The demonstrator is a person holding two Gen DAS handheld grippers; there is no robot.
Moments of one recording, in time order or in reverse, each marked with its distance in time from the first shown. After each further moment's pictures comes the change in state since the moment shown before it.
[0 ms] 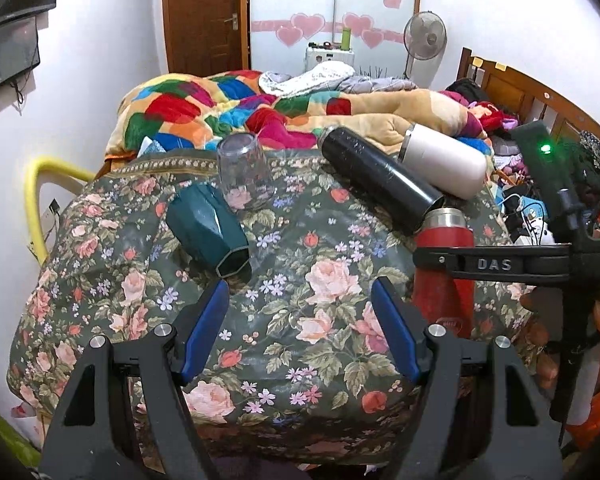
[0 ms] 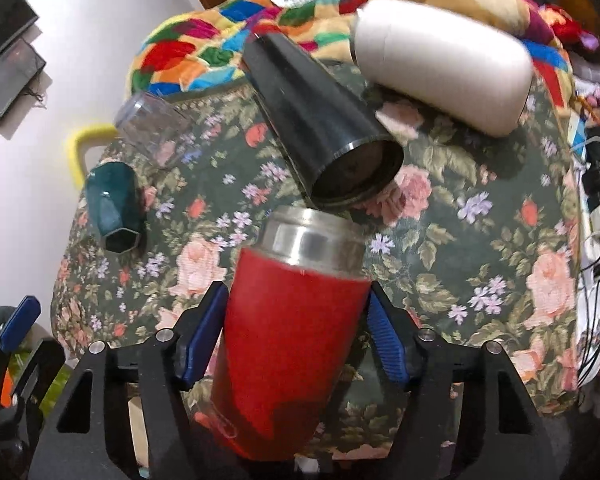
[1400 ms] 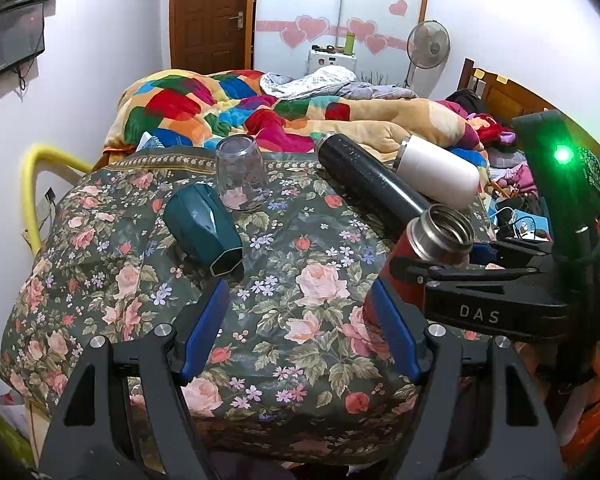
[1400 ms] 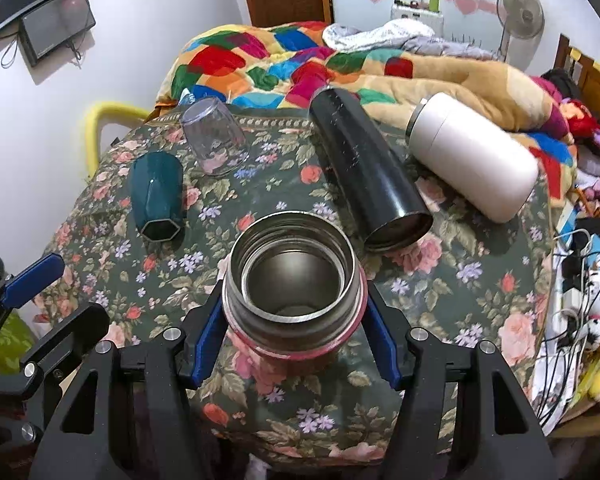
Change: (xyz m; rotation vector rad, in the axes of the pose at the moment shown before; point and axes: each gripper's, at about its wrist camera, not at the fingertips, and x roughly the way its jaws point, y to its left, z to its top) left arm -0.007 0.002 0.003 -0.053 0.004 -0.024; right arm -0.016 0.048 -0.008 -0.229 -0.074 -0.059
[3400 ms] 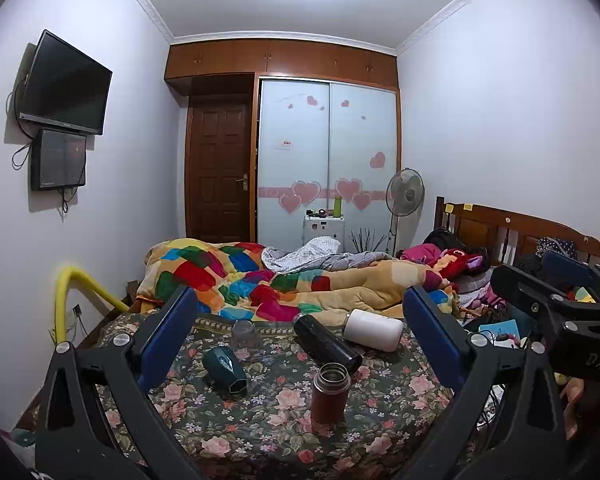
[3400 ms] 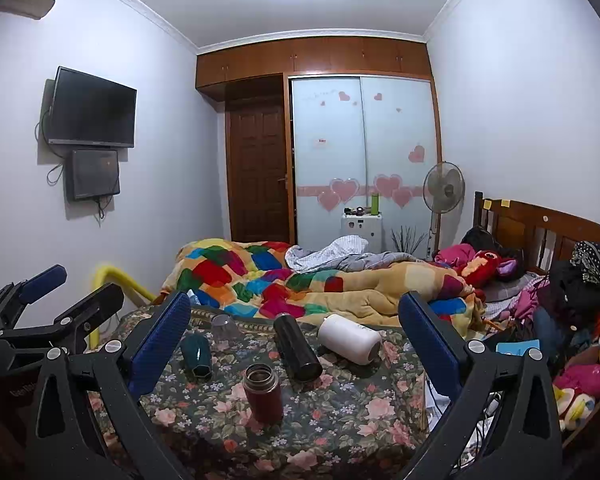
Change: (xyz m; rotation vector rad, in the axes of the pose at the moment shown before) left arm -0.247 -0.060 -0.004 0.043 -0.608 0.021; right arm -0.290 0.030 -0.093 -0.022 -0.805 -0.179
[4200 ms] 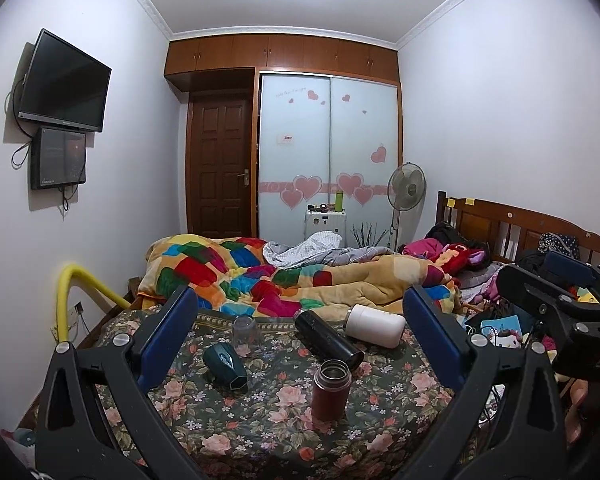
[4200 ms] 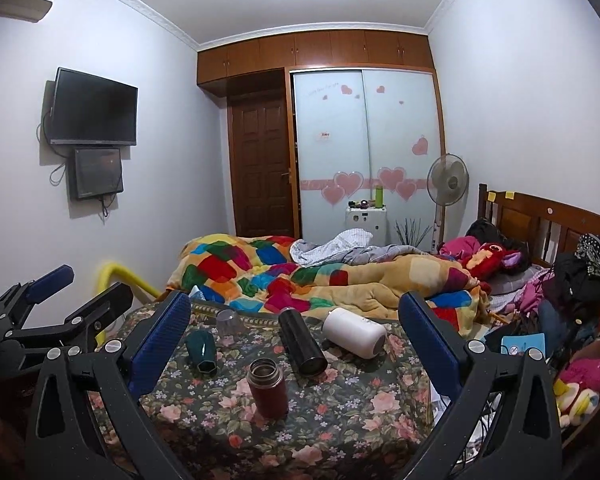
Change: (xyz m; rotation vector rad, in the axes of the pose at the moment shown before) left arm 0.006 0.001 -0.004 0.001 0.016 0.005; right arm -0.002 0.002 -0.001 0.013 0.023 0.016
